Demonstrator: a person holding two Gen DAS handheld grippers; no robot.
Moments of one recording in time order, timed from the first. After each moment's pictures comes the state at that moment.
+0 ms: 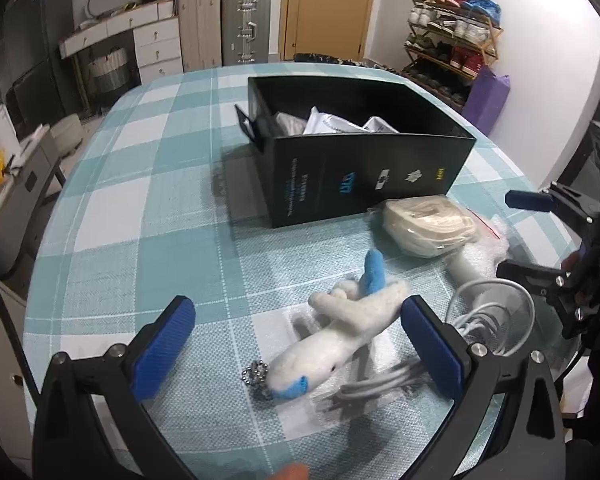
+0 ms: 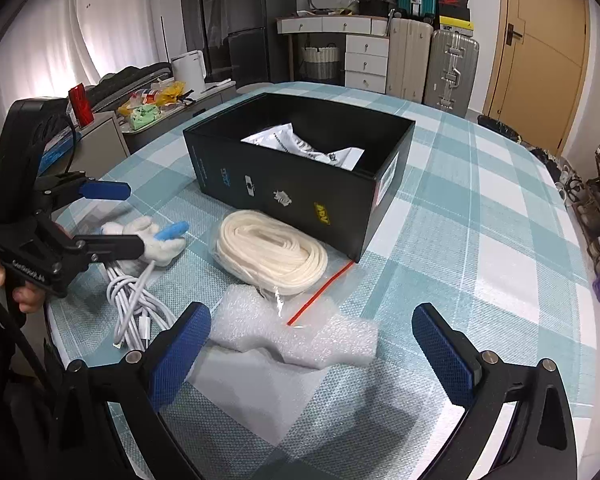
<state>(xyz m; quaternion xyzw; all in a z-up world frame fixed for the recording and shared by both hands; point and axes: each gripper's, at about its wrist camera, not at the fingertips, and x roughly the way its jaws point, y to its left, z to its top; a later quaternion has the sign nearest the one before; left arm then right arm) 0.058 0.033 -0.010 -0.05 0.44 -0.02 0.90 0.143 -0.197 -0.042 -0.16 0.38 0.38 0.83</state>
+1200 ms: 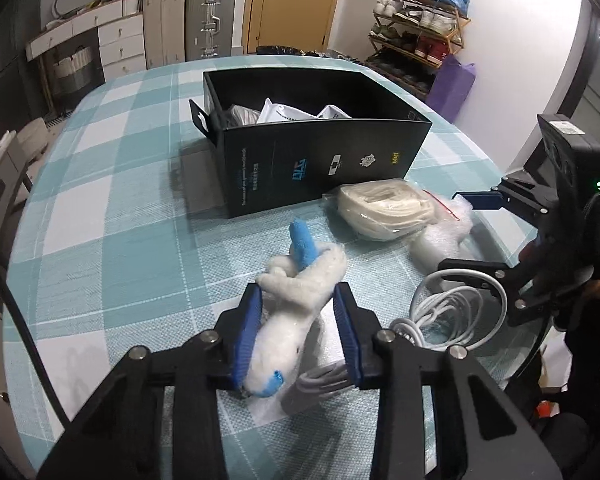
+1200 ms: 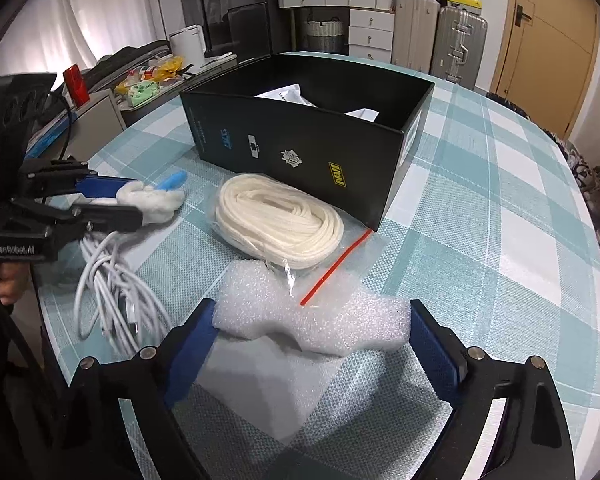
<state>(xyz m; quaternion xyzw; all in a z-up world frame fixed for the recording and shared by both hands) 0.049 0.021 -0.004 -0.04 0.45 -0.09 0.89 0.144 -0.185 -0.062 -0.18 0.42 0.38 0.81</state>
